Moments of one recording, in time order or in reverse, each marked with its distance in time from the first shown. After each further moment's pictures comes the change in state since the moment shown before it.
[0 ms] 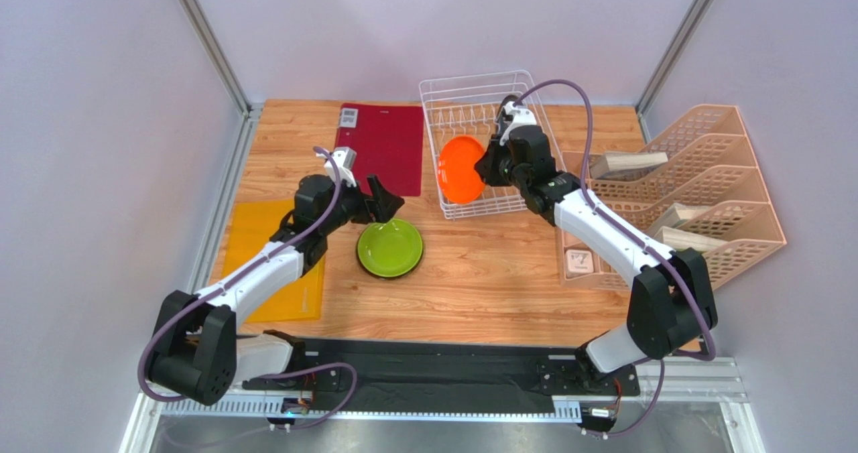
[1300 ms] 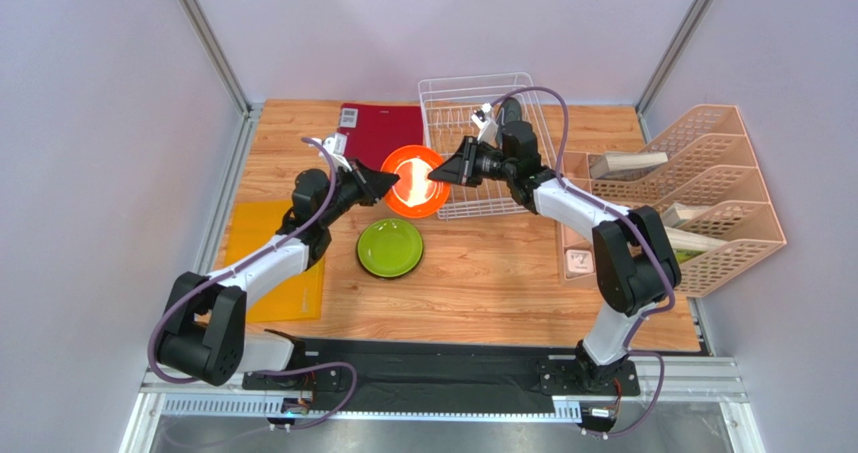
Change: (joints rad) left arm 0.005 0.100 0.014 0.315 0.047 -0.185; right arm -0.034 0.241 0.024 0.371 -0.721 0.320
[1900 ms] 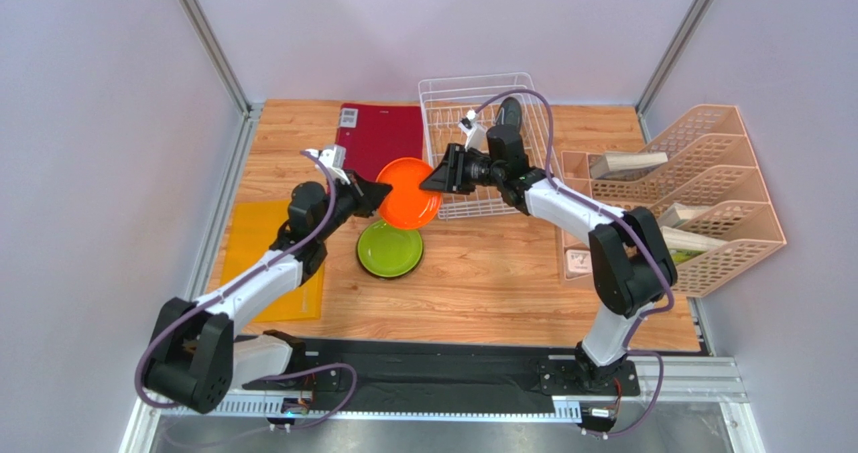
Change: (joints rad) left arm -0.016 -0.108 -0.070 -0.040 -0.064 0.081; right arm 0.035 0.039 0.035 -0.087 0.018 -0.059
